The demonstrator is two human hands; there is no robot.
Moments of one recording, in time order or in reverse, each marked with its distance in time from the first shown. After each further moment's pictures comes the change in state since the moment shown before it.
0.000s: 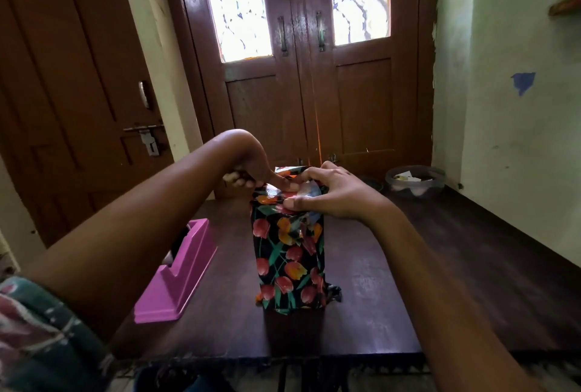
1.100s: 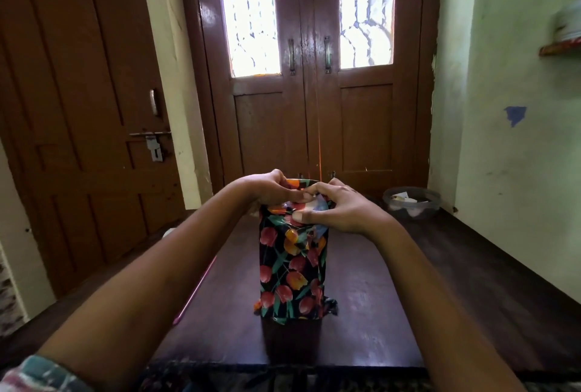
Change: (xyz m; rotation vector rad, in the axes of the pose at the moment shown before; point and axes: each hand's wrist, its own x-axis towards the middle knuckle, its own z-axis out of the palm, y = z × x) left_hand -0.006 -0.001 0.043 -0.707 0.315 0.346; right_hand -0.003 0.001 -0.003 0.043 -0.014 0.009
